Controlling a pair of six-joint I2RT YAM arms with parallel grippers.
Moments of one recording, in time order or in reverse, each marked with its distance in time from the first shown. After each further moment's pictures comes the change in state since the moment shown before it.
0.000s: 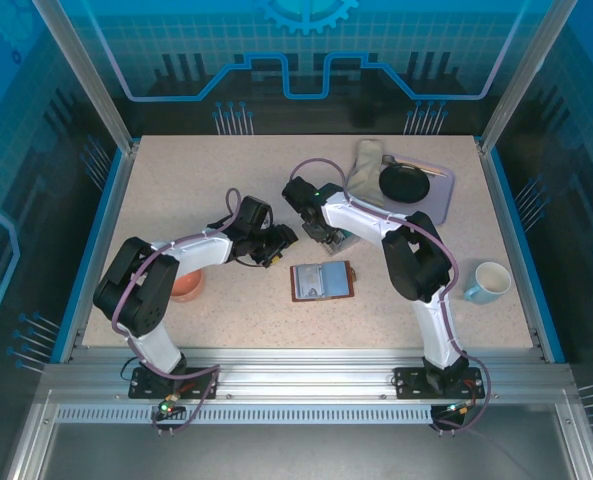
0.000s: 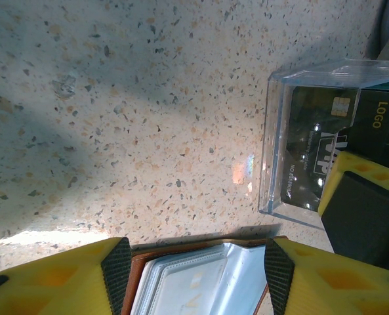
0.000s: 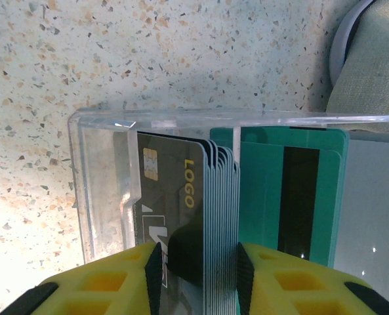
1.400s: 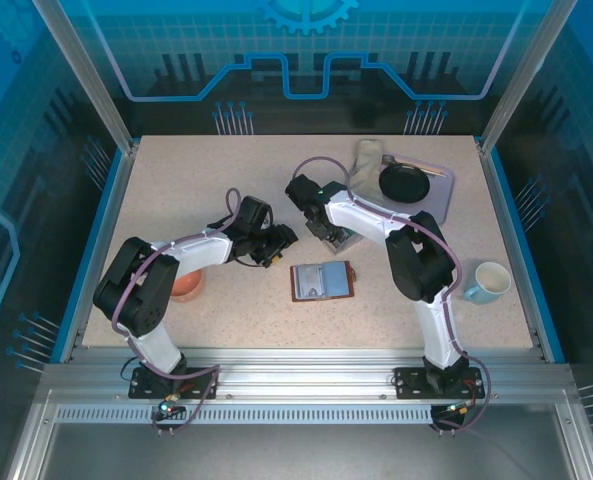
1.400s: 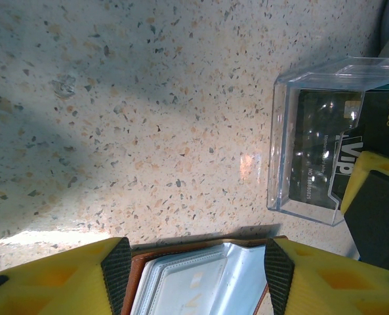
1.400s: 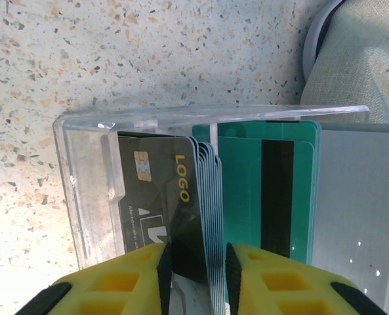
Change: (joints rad) left arm 0.000 0.000 0.000 0.000 0.000 0.000; right arm -0.016 -0.019 -0.012 0.000 0.026 -0.022
